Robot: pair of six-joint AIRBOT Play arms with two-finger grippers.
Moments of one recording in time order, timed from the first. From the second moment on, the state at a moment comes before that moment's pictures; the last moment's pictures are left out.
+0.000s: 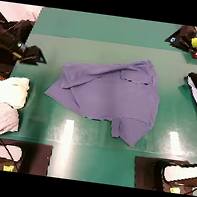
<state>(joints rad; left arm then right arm) 0.26 -1.57 1.52 1.06 -1.45 -1.34 -0.16 -1.63 1.99 -0.90 1.41 1.51</state>
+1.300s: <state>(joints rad) 0.13 -1.56 1.18 1.10 -1.35 -1.28 -0.13 -1.55 1.92 -0.92 1.57 1.50</state>
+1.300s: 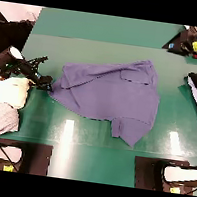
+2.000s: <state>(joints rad) 0.12 -1.31 1.18 1.10 -1.39 -1.25 -0.30 -0.98 0.73 -1.21 1.37 1.51</state>
